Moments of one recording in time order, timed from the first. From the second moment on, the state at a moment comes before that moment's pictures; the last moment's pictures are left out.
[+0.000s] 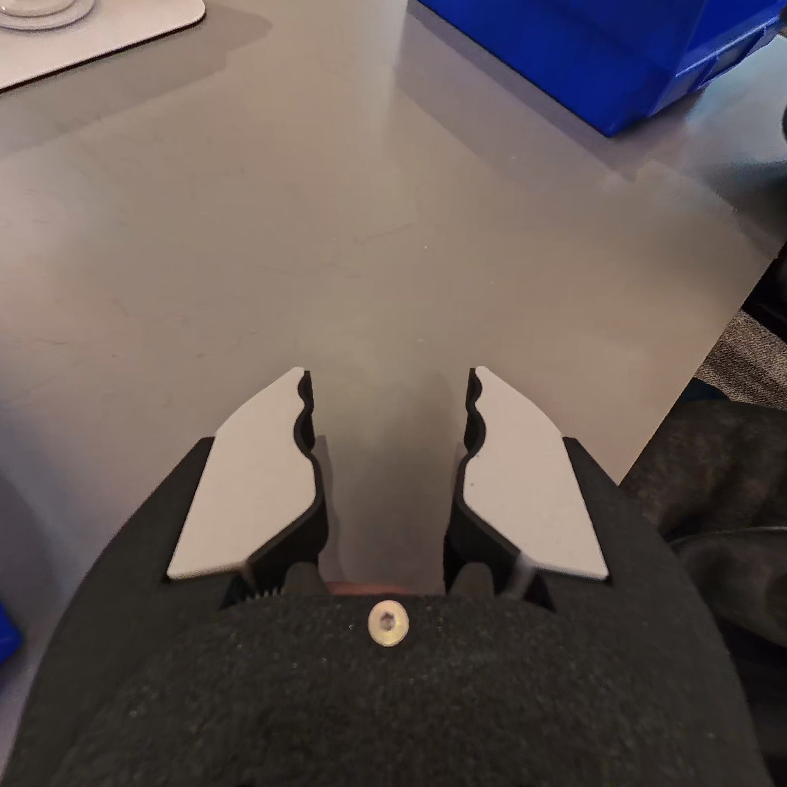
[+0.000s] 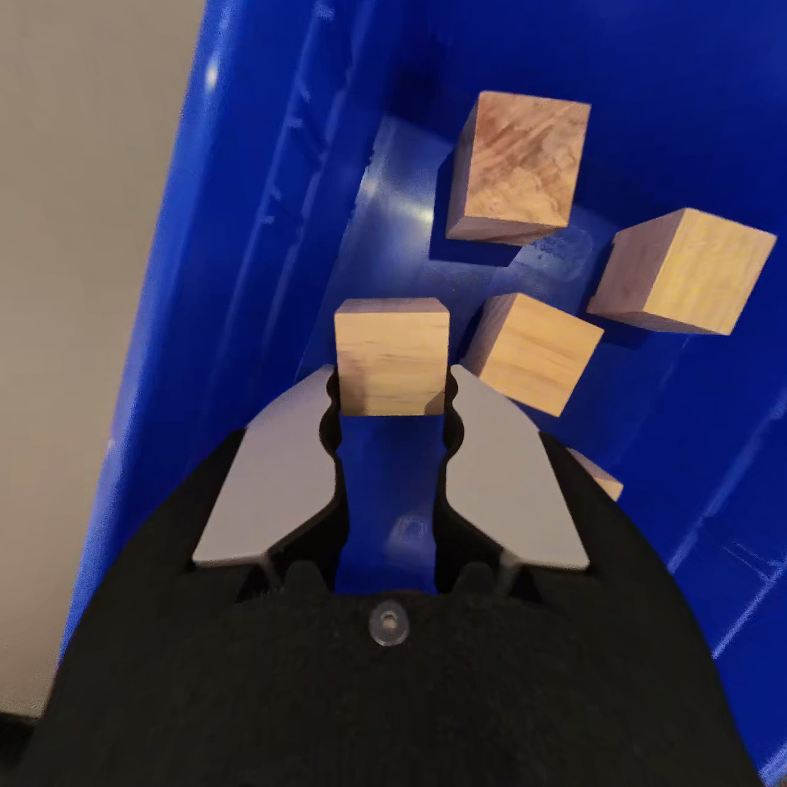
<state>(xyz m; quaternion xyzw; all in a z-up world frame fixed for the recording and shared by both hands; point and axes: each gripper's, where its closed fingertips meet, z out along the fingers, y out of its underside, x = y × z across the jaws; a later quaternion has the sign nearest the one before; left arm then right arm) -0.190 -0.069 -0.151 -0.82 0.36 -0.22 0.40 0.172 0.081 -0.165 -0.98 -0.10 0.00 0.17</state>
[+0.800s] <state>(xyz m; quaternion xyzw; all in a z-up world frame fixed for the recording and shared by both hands) -0.193 -0.070 -0.142 -0.81 0.35 -0.23 0.40 -0.067 -0.082 -0.021 -0.64 -0.26 0.40 0.60</state>
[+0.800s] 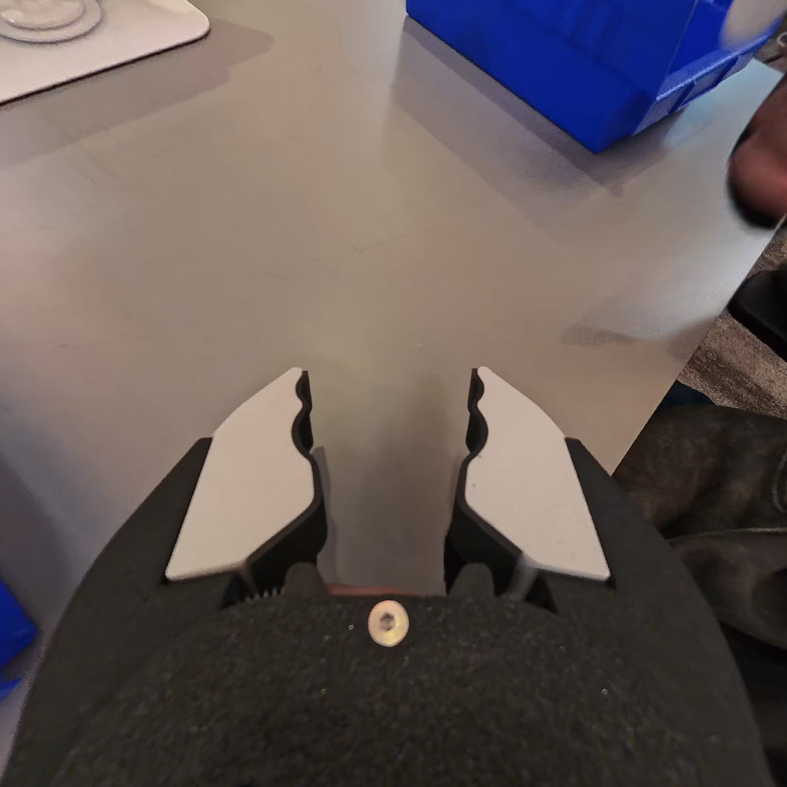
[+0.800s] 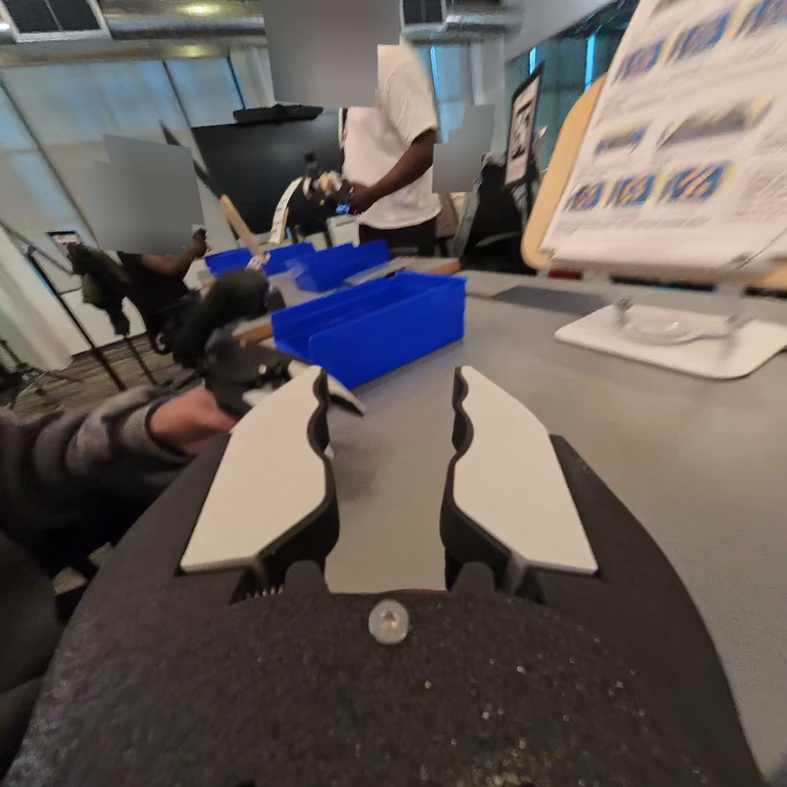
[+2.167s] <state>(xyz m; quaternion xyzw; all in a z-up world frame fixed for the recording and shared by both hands) -0.435 0.173 -0.096 -0.96 0.06 -0.16 0.21 -0.107 -0.103 -0.120 -0.74 -0.34 0.42 0.40</state>
